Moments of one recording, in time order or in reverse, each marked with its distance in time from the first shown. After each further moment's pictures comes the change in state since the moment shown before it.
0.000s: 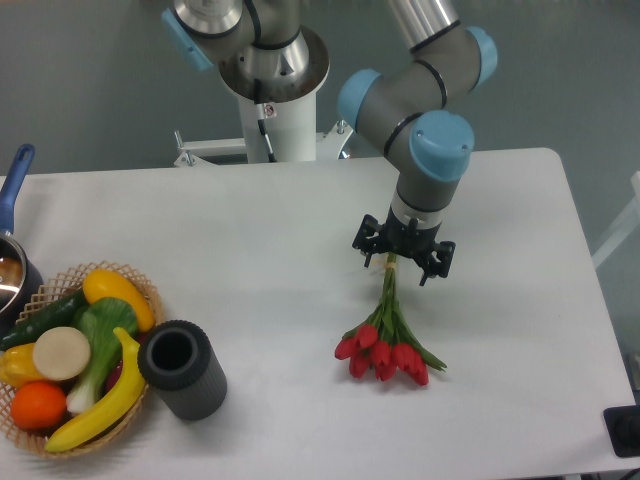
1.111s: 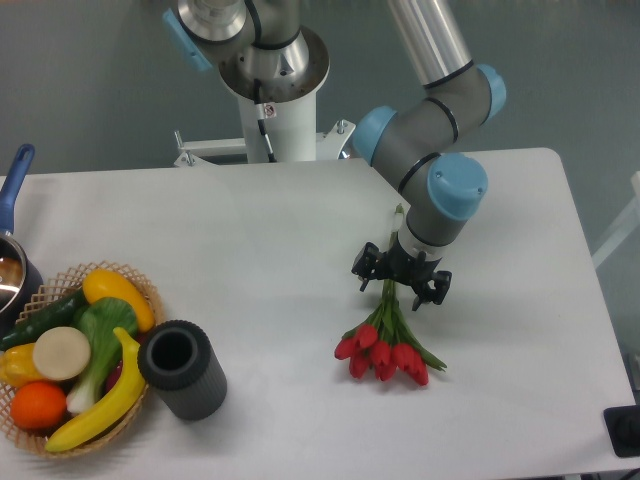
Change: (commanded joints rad) arm 0.002 -0.087 0.032 0.020 -0.058 -0.011
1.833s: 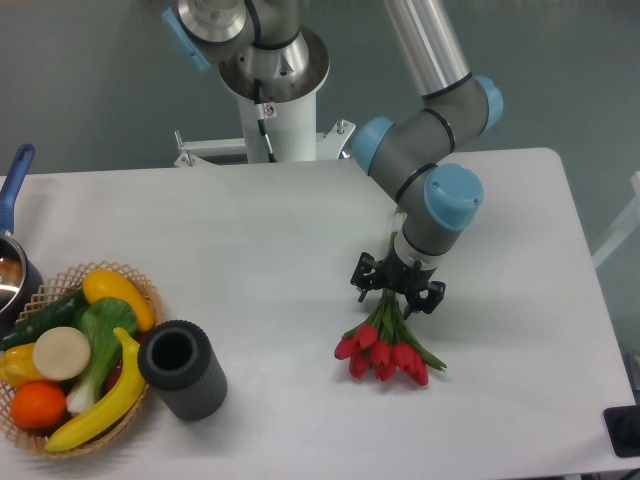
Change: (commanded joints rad) arm -0.008 -0.020 0.002 0.020 0.000 0.006
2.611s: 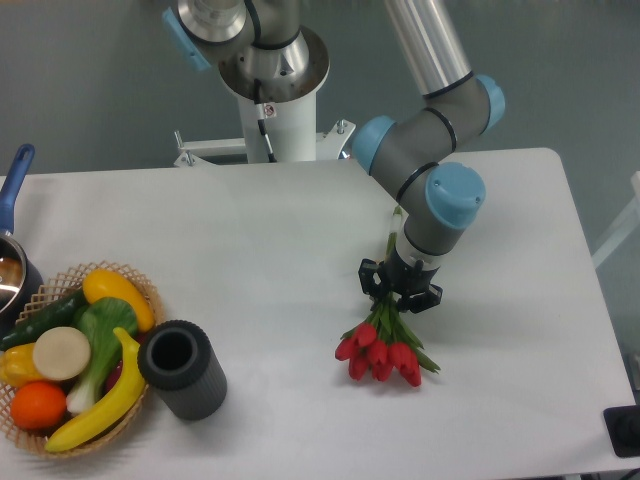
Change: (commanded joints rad) arm 0.000 0.017 0.011 -0.003 -0.012 -0.005
